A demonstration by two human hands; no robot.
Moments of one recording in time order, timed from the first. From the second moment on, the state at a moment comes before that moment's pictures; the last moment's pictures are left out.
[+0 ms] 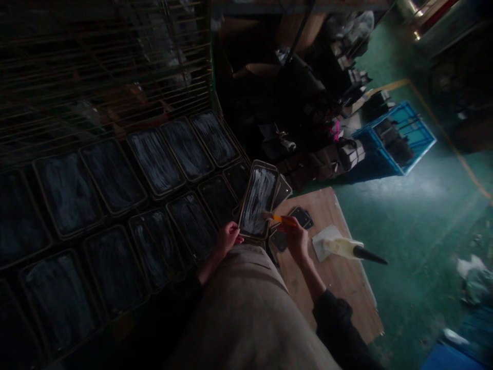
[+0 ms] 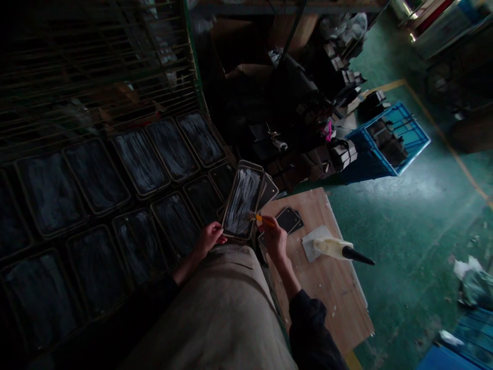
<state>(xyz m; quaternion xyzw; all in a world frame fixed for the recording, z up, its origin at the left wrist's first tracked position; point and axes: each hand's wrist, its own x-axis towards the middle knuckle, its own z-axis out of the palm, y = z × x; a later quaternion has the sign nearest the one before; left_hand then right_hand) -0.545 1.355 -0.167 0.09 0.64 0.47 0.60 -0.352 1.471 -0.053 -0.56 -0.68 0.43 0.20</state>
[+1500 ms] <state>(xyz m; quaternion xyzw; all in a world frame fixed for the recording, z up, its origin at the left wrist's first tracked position) -0.547 1.360 -0.151 0.07 0.59 0.46 0.65 -0.369 1.528 -0.041 -0.50 -0.71 0.43 0.26</state>
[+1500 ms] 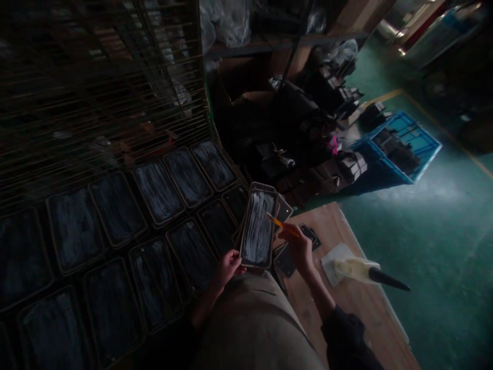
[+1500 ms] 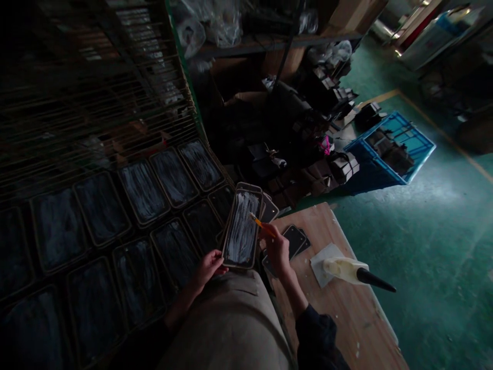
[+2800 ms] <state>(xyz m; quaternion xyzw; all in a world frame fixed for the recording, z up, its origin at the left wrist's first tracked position) -0.555 1.387 -0.095 -0.03 0.46 0.54 0.70 -0.349 1.554 -0.116 -0.54 -0.71 0.32 0.32</state>
